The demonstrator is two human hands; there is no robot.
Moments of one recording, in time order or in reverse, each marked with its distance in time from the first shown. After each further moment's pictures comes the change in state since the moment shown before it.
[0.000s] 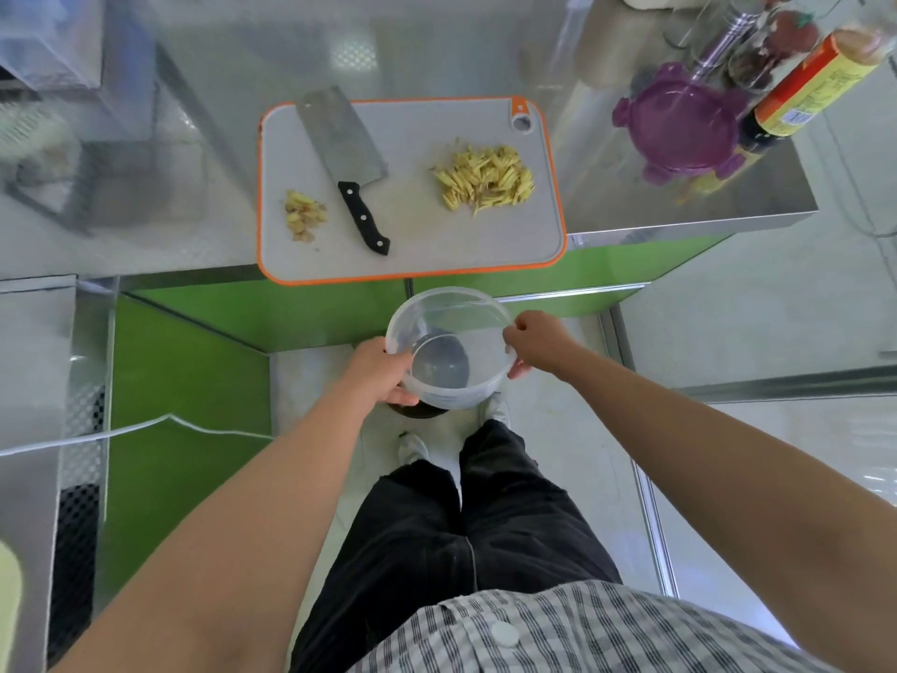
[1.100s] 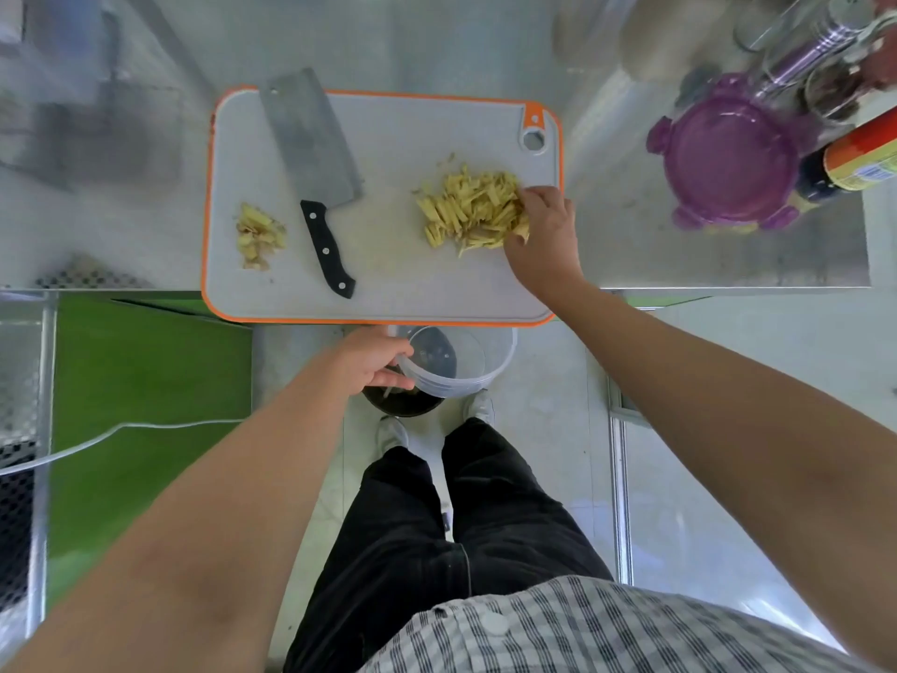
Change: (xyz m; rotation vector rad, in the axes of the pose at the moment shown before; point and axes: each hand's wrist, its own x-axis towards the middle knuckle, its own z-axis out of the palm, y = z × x) left_hand 0.092 0.072 0.021 -0.164 -0.086 -0.179; right_hand 0.138 -0.064 -0.095 -0.231 0.458 -0.434
